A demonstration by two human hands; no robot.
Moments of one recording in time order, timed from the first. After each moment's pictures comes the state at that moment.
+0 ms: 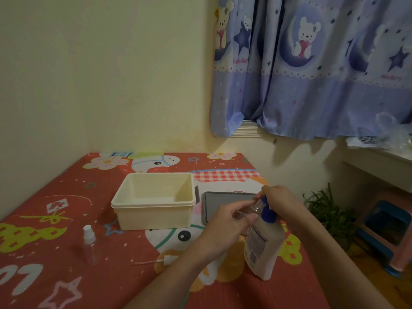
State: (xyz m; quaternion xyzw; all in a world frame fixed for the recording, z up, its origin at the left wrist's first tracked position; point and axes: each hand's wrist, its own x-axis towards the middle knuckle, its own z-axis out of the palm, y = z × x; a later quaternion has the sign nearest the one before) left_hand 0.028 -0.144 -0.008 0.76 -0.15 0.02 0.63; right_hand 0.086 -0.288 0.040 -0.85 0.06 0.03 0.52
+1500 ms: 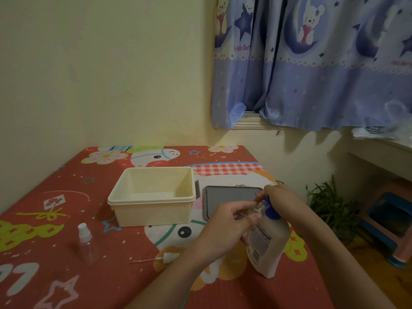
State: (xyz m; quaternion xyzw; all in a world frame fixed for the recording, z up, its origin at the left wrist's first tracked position) left_hand 0.033 -0.141 -0.021 0.75 -0.15 -0.01 0.65; right_hand 0.091 -0.291 0.026 -0.85 0.01 0.05 0.53
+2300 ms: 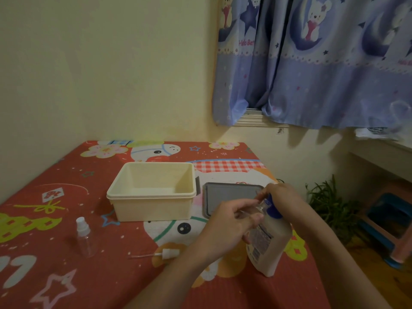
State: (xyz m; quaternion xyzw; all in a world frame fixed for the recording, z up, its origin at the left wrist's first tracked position) left_hand 0.034 -0.143 -0.025 0.75 -0.14 -0.01 0.65; right_hand 0.094 -0.293 0.022 -0.89 0.00 0.04 0.46
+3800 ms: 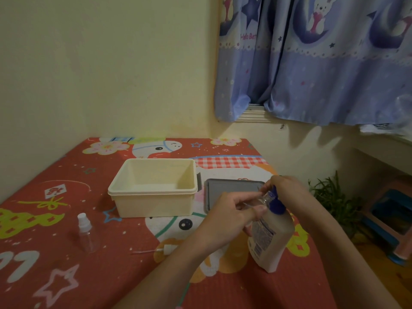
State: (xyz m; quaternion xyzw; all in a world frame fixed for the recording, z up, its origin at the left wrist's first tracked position) left_hand 0.041 -0.141 -0.020 0.74 -0.16 -0.01 0.66; right_hand 0.084 -0.290 0.032 -0.86 0.02 0.02 0.51
